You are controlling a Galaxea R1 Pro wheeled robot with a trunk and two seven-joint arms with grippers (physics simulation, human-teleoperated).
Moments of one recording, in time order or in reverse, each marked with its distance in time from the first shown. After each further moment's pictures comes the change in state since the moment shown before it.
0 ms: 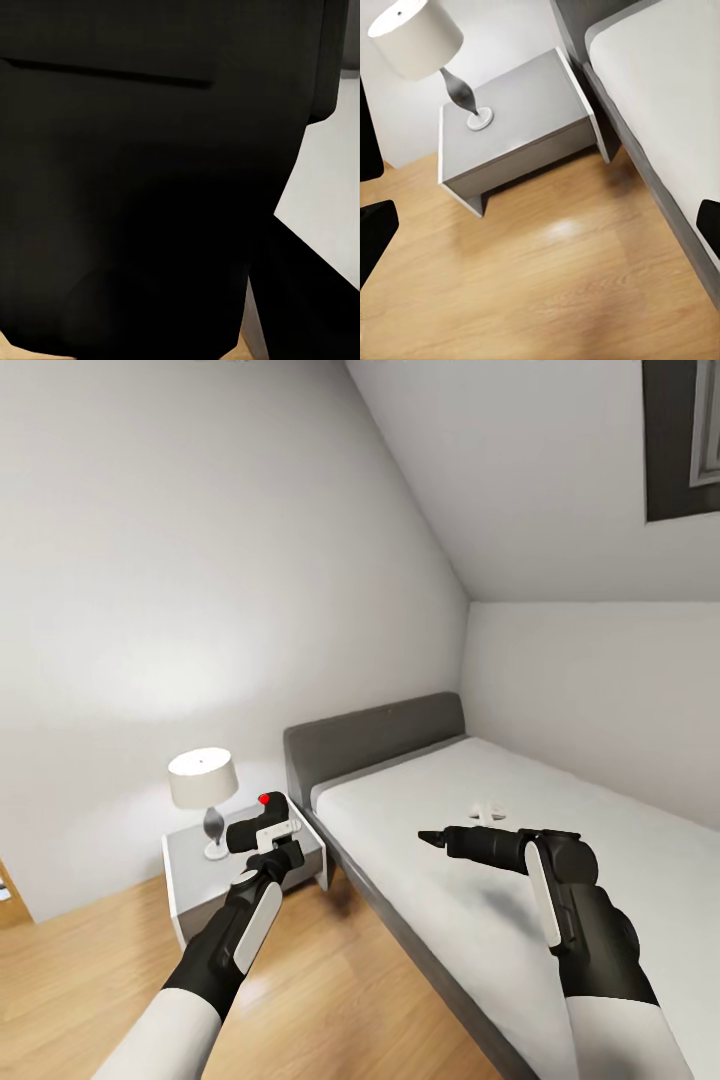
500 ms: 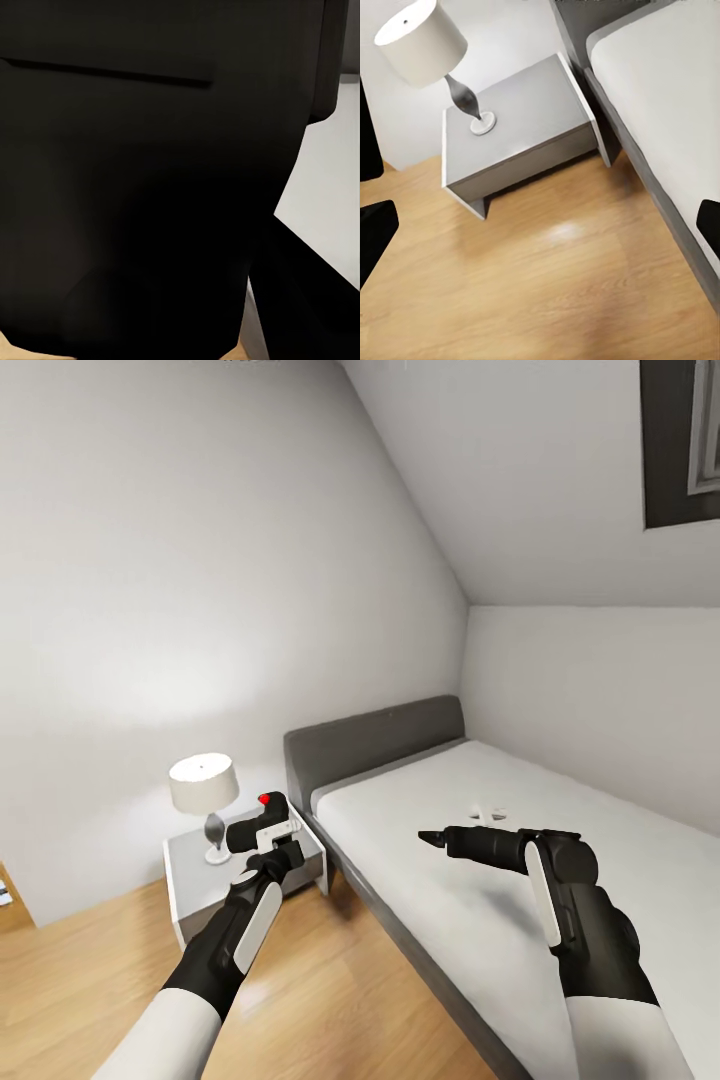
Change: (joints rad) left arm 0.000 0.000 0.000 0.000 0.000 0.000 0.000; right arm 0.000 0.000 0.001 -0.001 0.000 0.000 0.000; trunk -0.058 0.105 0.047
